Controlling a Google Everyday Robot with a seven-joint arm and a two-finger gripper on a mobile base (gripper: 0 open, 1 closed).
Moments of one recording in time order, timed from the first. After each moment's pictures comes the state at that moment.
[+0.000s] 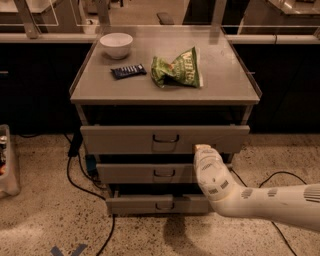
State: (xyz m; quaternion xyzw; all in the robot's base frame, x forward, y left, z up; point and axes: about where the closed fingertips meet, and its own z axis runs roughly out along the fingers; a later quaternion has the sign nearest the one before) arm 0.616 -0.142 0.636 -0.63 0.58 -0.37 0.35
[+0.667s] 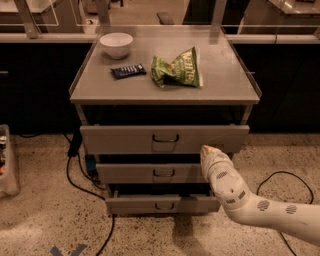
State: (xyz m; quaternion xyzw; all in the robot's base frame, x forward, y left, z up) arm 0.616 -0.166 0.629 -0.54 0.65 -0.31 0.45
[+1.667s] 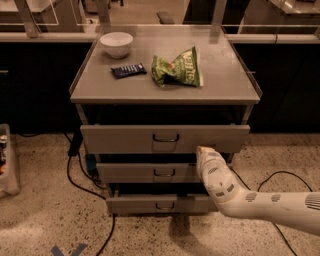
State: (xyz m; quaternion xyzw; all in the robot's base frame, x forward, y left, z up) arm 0.632 -0.158 0.607 -0.57 0.63 -0.32 0.41
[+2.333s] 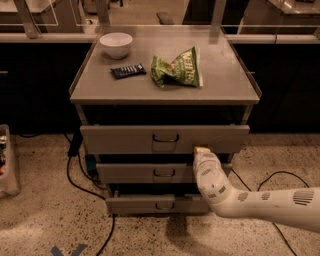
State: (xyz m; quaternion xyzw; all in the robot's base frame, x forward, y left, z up) arm 0.638 -0.149 0.594 -0.59 0.61 -0.35 0.40
